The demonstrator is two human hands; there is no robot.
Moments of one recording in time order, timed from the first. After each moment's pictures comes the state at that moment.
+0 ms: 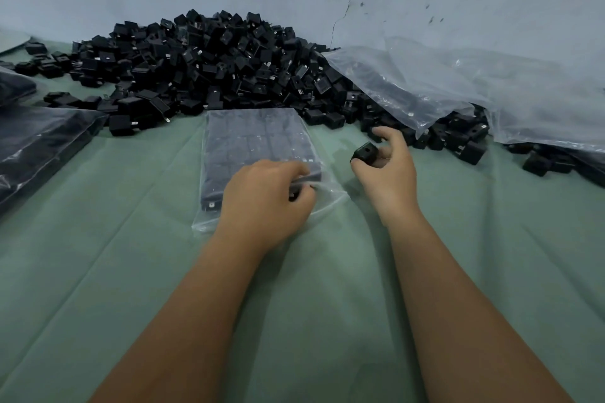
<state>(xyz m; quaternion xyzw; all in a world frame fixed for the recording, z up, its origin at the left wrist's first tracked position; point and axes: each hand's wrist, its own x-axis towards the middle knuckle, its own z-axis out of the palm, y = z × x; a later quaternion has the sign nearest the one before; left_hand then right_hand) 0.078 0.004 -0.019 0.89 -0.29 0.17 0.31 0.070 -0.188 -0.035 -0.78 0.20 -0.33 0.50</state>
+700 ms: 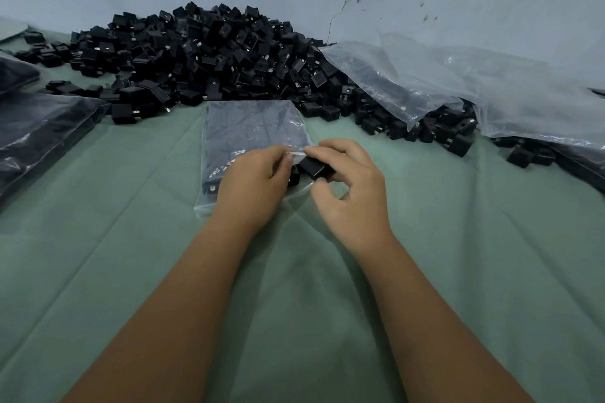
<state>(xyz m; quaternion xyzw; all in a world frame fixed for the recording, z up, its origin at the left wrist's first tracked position) 0.085 0.008 -0.026 0.87 -0.26 0.13 0.40 0.012 -0.118 -0.025 -0.82 -0.04 -0.37 0.43</state>
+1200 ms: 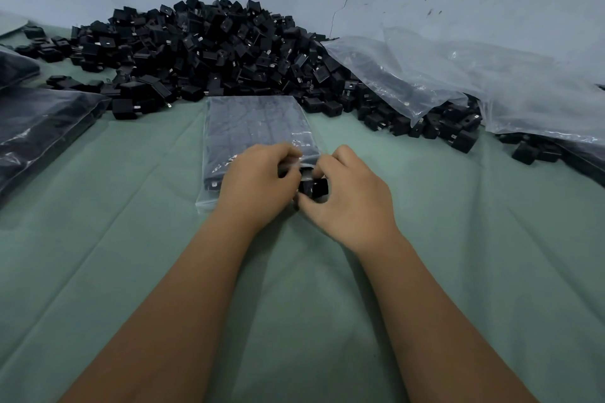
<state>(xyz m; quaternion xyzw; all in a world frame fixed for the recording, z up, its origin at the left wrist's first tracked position) 0.085 0.008 -0.028 0.88 -0.27 0.11 0.39 0.015 -0.124 -0.033 -0.94 0.02 -0.32 0.12</state>
